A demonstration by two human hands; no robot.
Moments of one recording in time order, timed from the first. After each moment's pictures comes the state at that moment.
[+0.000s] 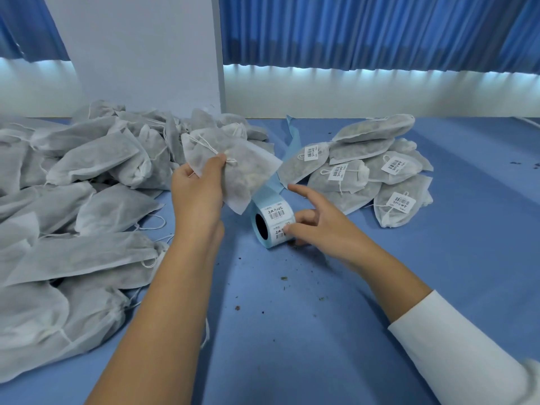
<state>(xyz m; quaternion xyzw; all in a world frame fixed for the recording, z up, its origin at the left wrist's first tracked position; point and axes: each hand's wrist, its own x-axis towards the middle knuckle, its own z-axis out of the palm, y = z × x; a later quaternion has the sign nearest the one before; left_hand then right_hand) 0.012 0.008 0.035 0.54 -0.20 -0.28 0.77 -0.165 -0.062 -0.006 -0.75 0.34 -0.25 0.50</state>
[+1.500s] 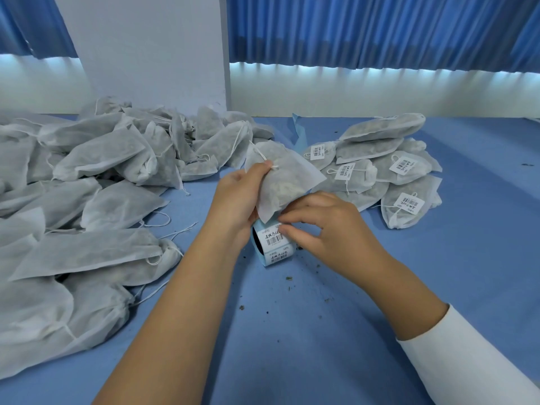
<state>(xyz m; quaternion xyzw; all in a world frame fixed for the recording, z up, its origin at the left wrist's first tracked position) -0.009 -0.008 0.029 0.52 -0.26 -0.43 0.69 -0.164 -0.037 0.007 -0.90 0.22 -0.36 0.11</state>
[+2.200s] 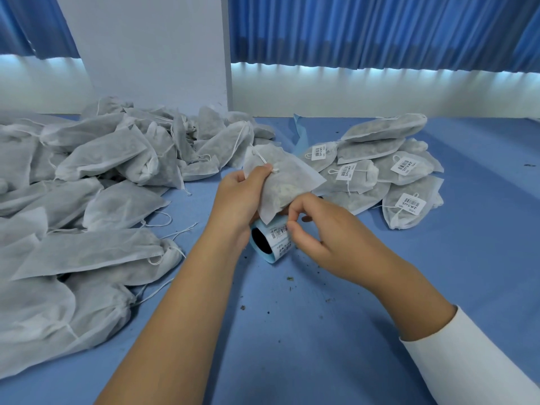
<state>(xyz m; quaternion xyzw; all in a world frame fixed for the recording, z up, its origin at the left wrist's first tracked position) -0.008 -0.010 0.025 0.58 -0.27 -0.38 0.66 -0.171 -0.029 0.017 -0.91 0.27 -0.23 0.20</state>
